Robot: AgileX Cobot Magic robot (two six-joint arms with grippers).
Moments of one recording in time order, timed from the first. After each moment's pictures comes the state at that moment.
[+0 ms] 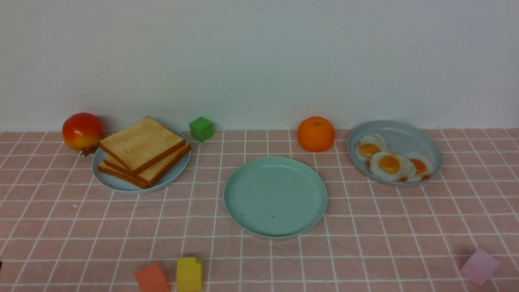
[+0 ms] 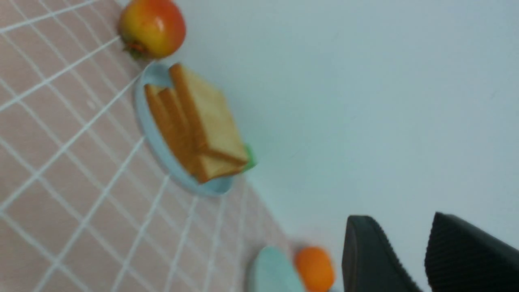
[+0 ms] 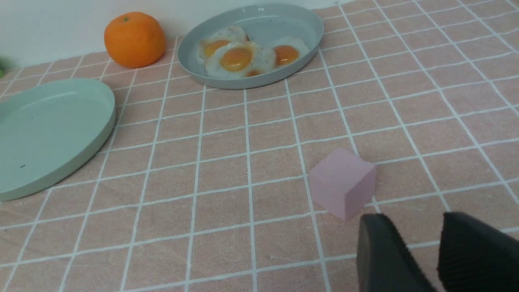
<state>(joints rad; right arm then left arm) -0.02 -0.01 0.02 0.03 0.39 0.13 0.02 -0.01 0.03 -0.79 0.05 -0.29</state>
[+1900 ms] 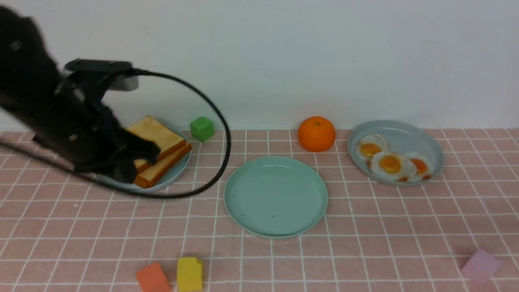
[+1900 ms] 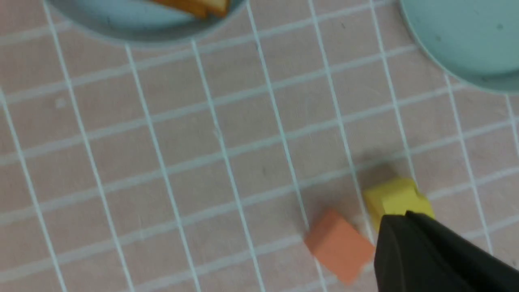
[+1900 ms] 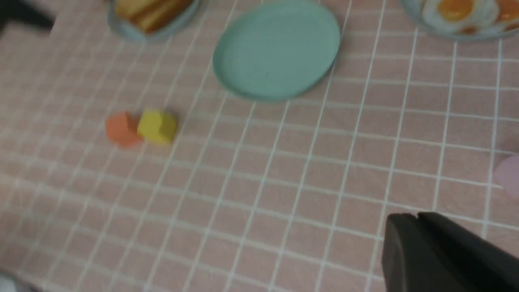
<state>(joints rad) 0.21 0.53 -0.89 0.33 1.13 -0.06 -0.24 1.52 -1.29 -0.11 0.98 0.05</state>
